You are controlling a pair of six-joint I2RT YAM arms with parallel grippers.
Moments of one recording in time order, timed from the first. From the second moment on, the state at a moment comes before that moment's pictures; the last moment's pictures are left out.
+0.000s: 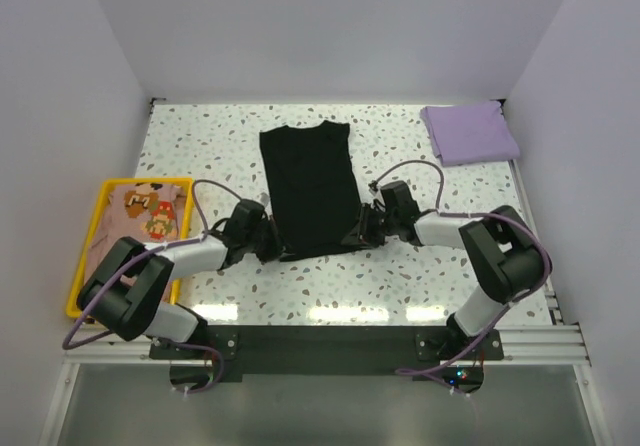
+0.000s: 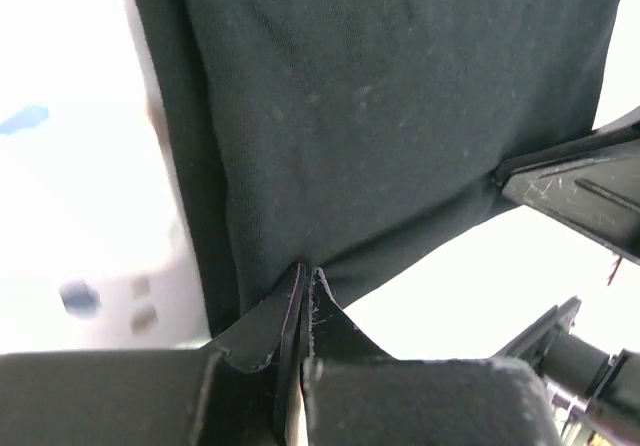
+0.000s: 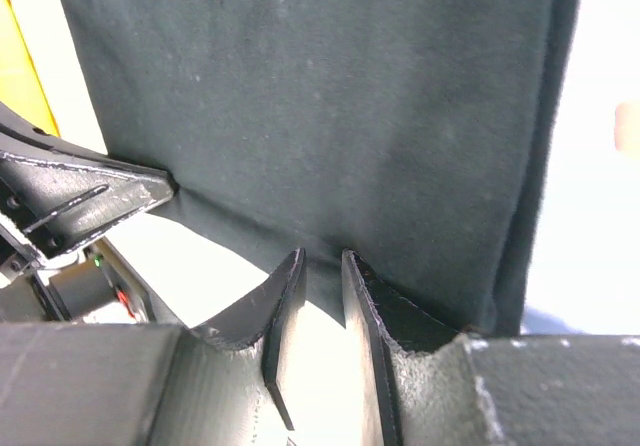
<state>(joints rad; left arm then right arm) -0.50 1.44 0.50 0.08 0.24 -0.88 0.47 1.68 0.71 0.10 -0.47 0.72</state>
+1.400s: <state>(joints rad) -0.30 2.16 1.67 -0.32 0.17 -0.53 0.40 2.24 1.90 -0.51 -0.03 0.48</state>
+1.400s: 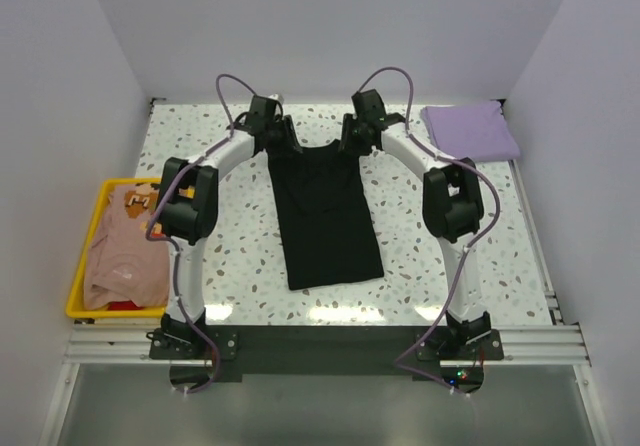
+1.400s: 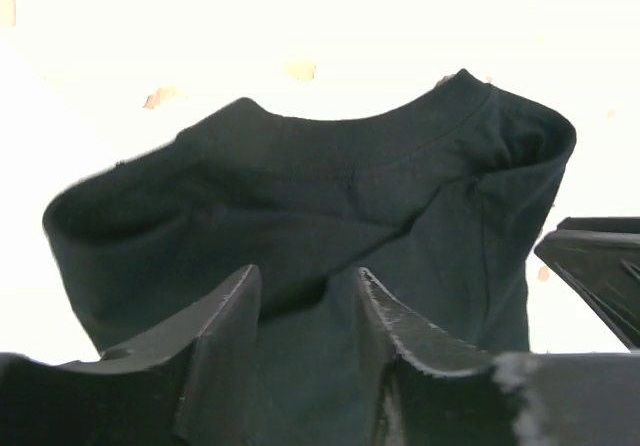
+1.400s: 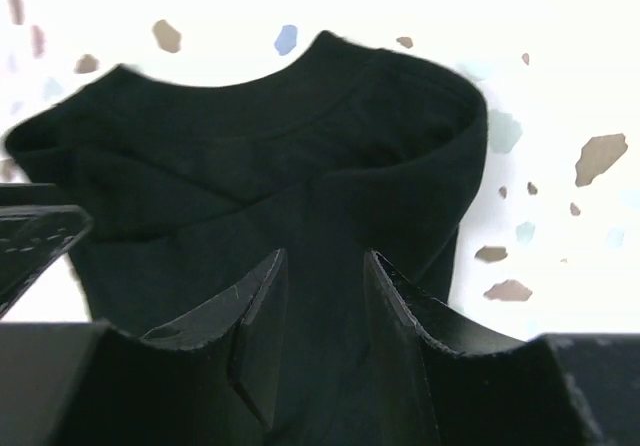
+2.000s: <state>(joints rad) -0.31 2.27 1.73 -0.33 0.22 -0.35 0.40 2.33 1.99 -0.54 0.02 0.46</state>
